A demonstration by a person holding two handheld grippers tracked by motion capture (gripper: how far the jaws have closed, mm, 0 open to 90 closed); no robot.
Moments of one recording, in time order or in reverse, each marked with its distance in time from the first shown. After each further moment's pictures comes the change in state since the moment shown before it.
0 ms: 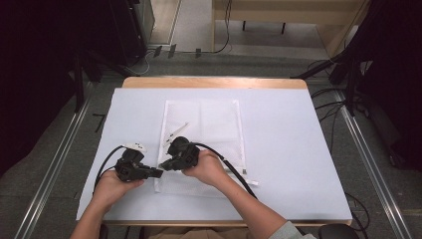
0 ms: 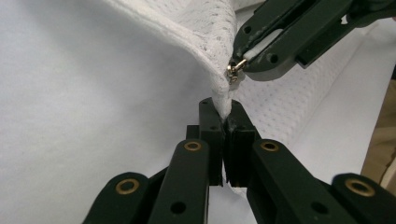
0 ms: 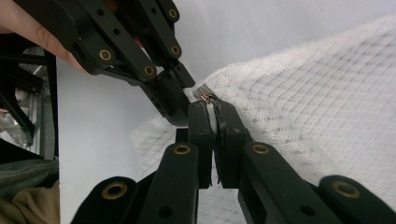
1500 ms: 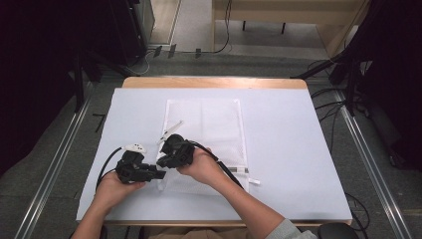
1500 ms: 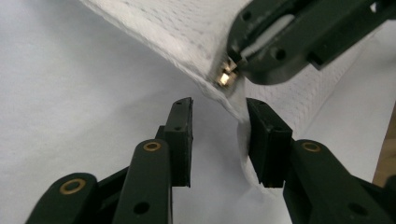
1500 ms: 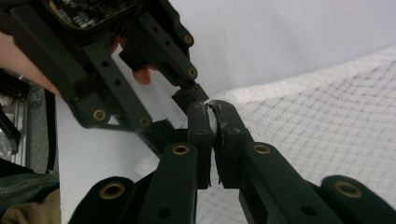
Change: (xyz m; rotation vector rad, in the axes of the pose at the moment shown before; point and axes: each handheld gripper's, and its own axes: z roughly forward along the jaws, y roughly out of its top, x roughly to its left) left arm -0.004 -0.003 0.001 -0.047 0.038 0.006; right arm 0.010 0.016 -0.003 -0.015 -0.044 -0.014
